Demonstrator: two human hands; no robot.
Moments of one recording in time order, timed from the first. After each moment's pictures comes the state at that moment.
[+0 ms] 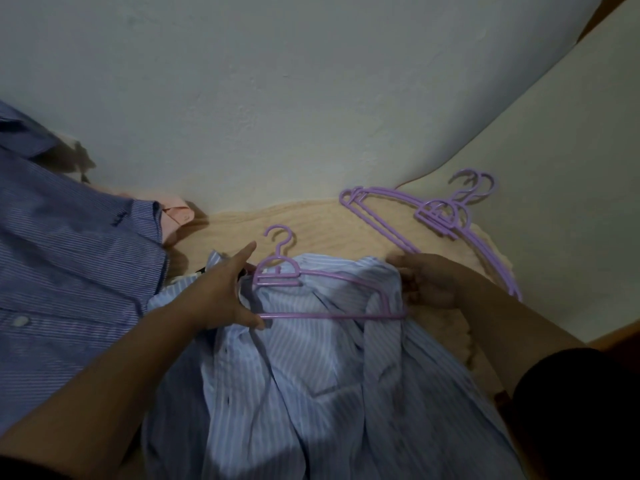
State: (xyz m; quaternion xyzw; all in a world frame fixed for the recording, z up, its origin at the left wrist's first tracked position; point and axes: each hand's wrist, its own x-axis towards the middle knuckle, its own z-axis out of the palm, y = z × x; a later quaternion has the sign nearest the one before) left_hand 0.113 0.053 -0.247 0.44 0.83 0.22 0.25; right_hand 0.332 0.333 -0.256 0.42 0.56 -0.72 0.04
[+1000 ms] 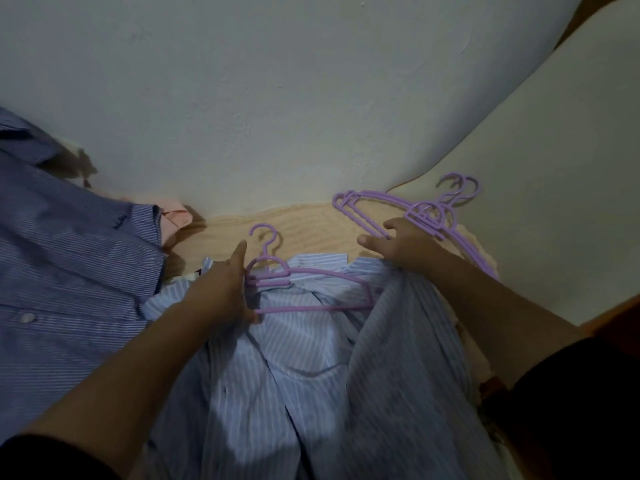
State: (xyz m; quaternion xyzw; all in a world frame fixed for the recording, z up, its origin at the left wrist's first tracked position) left_hand 0.122 0.068 -0.255 0.38 0.91 0.09 0.15; right_hand 0.307 0.316 -0.210 0.42 0.82 -0.38 -0.05
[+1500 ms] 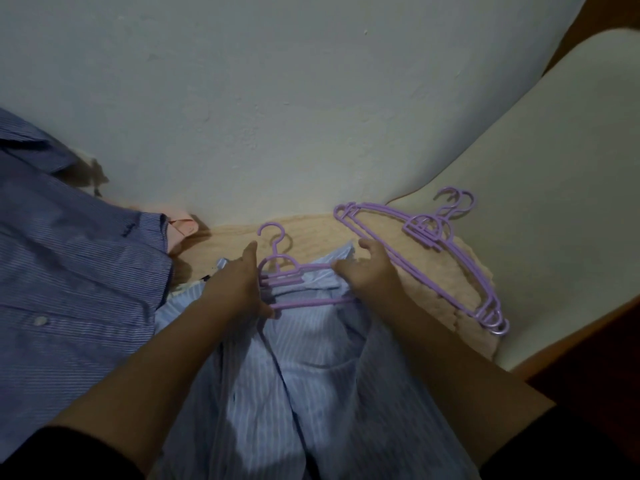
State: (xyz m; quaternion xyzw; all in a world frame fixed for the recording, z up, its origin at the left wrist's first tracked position) left_hand 0.132 0.085 -0.236 0.37 0.91 0.13 0.15; right_hand 0.299 0.224 -0.202 0.40 0.72 -0.53 -0.22
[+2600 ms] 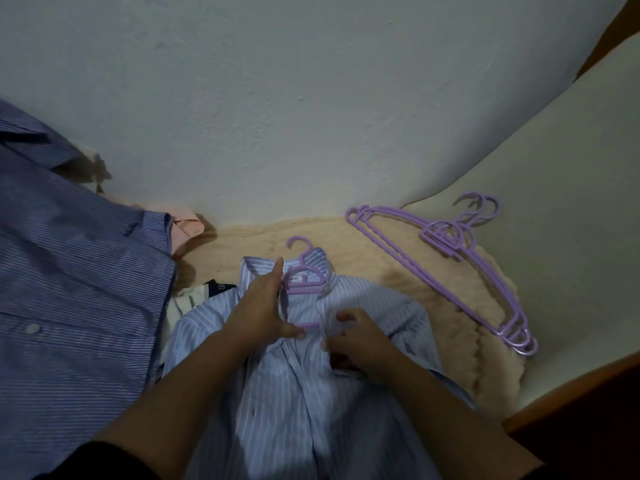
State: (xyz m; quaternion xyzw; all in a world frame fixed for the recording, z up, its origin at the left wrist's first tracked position) left_hand 0.140 0.089 -0.285 0.42 0.85 0.27 0.18; right_hand 0.300 0.198 -0.279 0.41 0.63 -0.66 -0.02
